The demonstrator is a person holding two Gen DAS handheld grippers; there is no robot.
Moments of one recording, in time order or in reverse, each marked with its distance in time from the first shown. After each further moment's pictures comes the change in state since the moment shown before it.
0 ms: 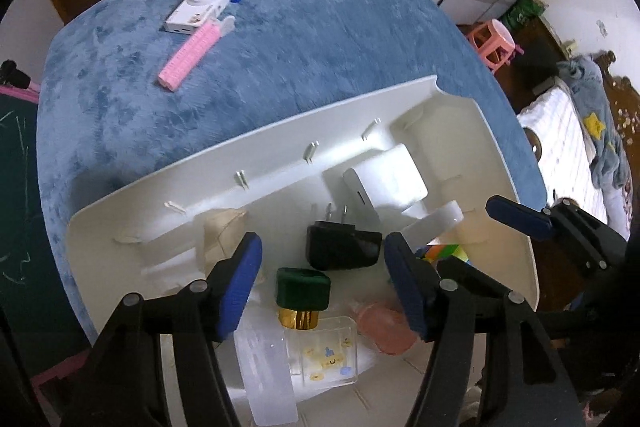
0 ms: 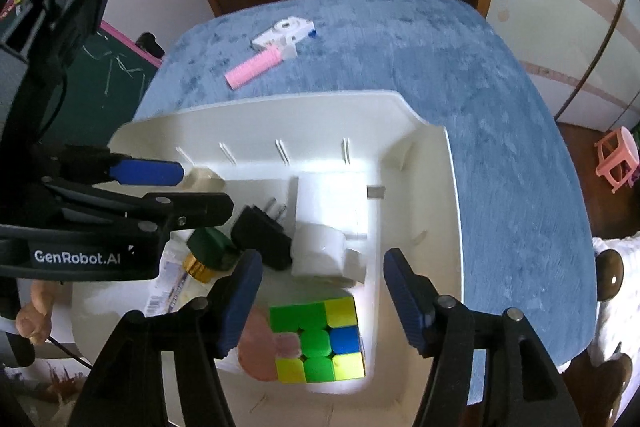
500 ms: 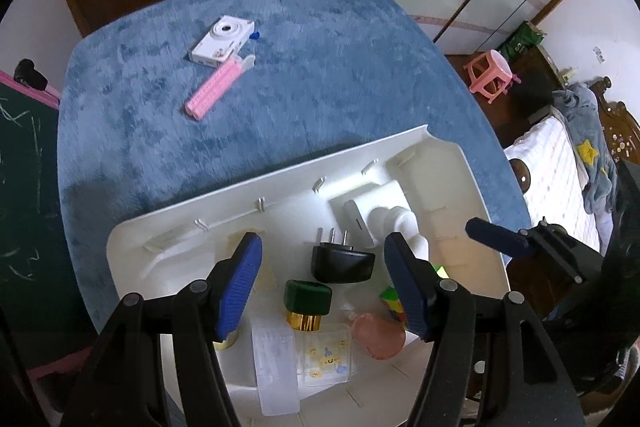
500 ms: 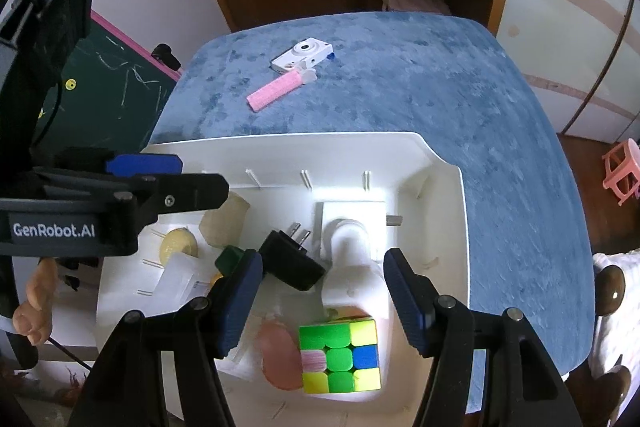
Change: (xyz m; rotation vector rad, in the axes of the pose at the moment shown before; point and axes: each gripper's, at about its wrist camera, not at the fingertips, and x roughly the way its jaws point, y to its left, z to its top) left arm -0.040 0.006 0.006 -0.036 -0.096 -0.011; right arm -0.016 0.014 0.015 -0.016 -0.031 0.036
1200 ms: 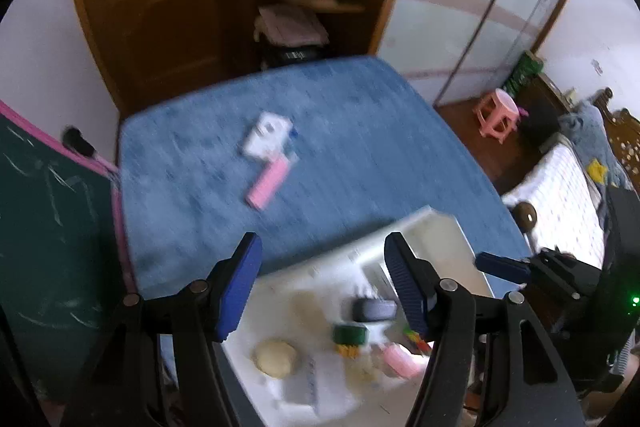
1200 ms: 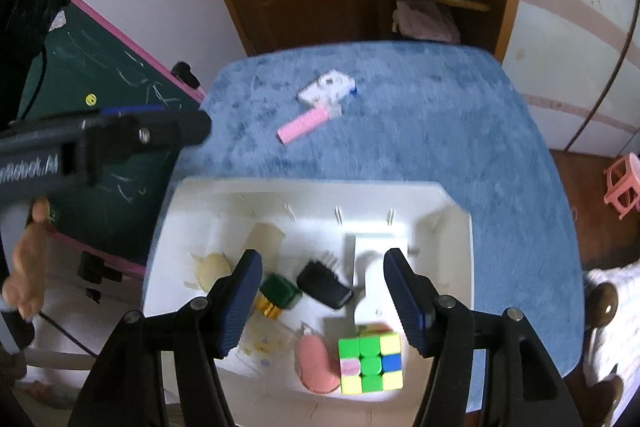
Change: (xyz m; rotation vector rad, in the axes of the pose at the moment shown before) left arm -0.098 0.019 0.037 0.049 -0.223 0.097; right arm -0.042 0.030 0.034 -0.023 -0.052 0.011
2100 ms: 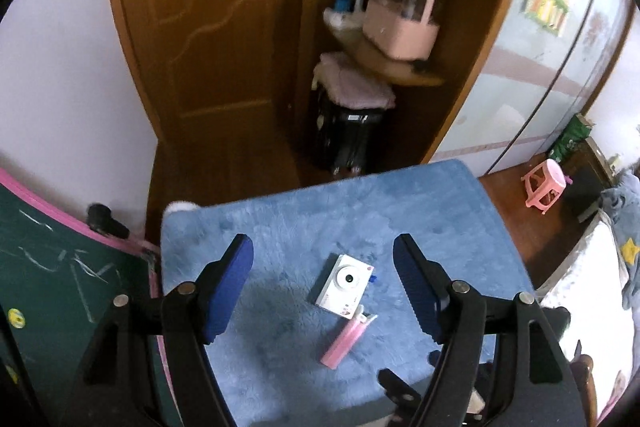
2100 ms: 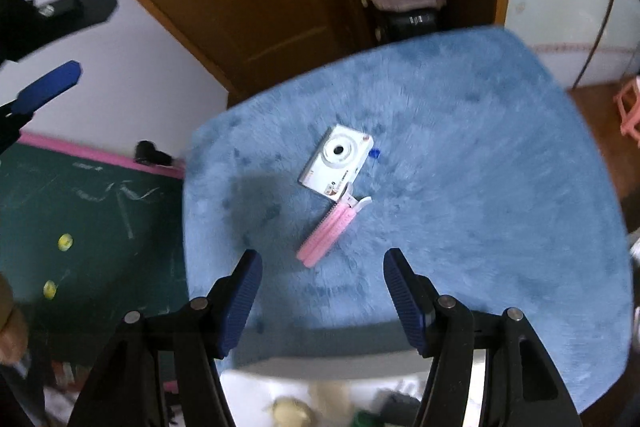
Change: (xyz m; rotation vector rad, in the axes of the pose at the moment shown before) left arm 0.074 0.095 0.161 -0.133 -0.081 0.129; right arm 0.128 -0.002 0.169 0.324 0.127 0.050
